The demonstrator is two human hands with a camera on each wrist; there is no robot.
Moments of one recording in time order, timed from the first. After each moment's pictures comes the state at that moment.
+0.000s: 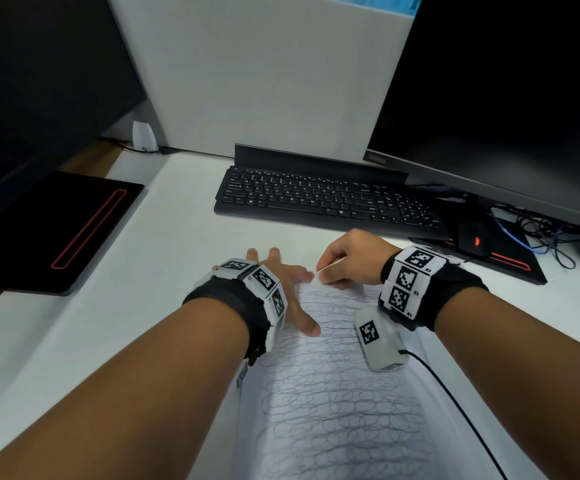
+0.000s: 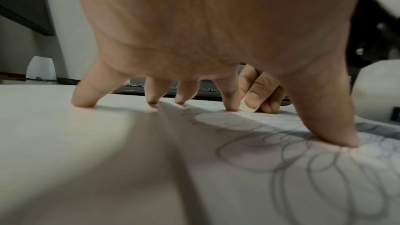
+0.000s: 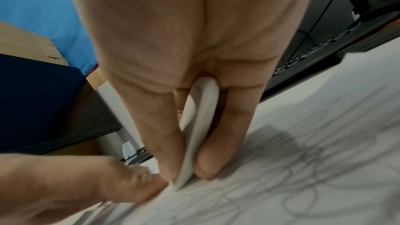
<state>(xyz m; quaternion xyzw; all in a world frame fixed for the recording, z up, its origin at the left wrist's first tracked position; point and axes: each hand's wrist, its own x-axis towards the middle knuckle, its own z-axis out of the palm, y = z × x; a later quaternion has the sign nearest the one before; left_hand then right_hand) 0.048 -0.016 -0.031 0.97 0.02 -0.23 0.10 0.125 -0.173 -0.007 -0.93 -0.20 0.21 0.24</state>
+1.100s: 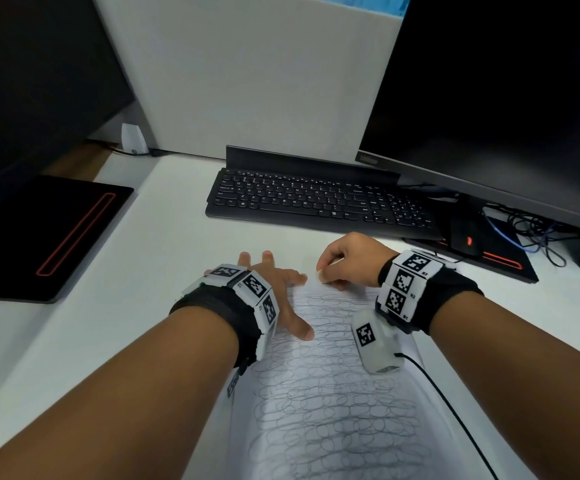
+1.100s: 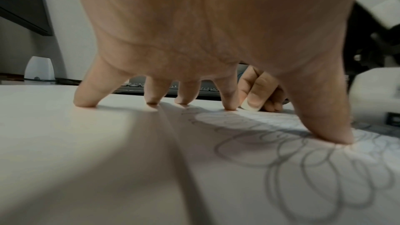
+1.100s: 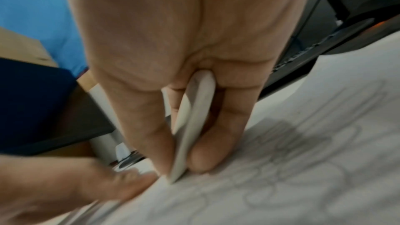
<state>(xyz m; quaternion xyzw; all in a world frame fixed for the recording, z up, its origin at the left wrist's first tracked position) 0.048 -0.017 -0.031 0.96 0.03 -0.26 0.09 0.126 -0.179 -0.010 -0.92 -0.19 0.22 0.27</state>
